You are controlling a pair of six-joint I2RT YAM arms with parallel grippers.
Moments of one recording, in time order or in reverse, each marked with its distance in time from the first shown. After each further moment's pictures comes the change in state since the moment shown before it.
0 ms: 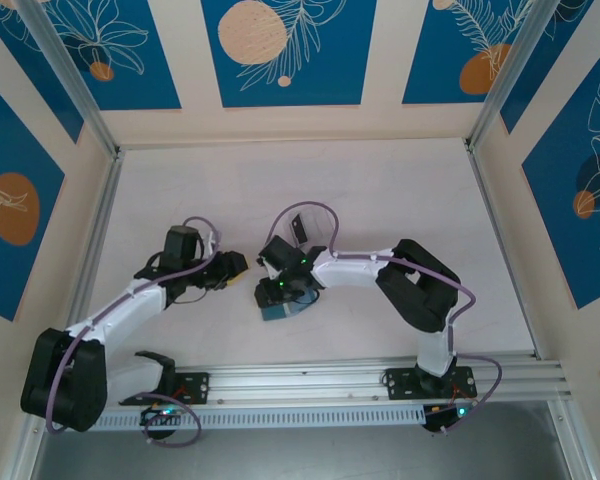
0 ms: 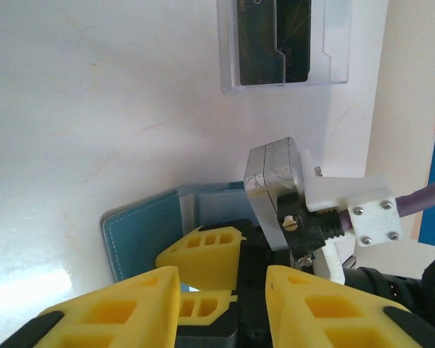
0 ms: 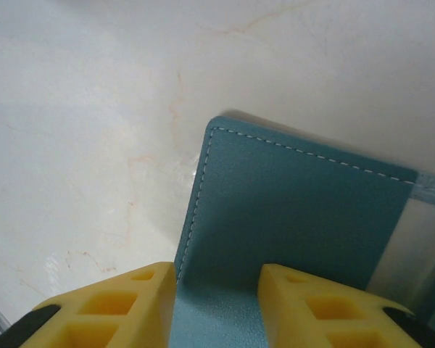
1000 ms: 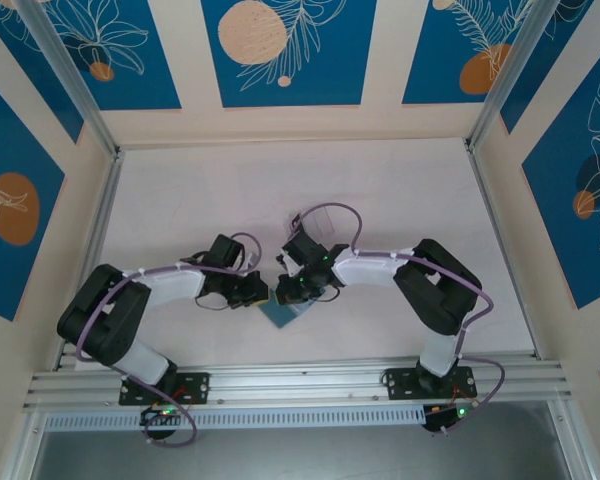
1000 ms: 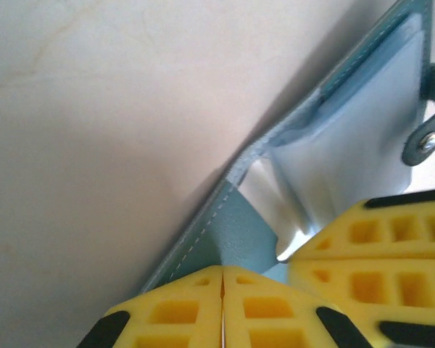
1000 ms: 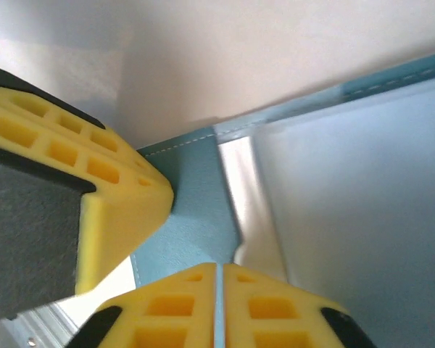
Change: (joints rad) left arm -0.235 0.380 0.072 -0.006 -0.053 0.103; right arm -0.120 -0.106 -0.135 0.007 -0.130 0.011
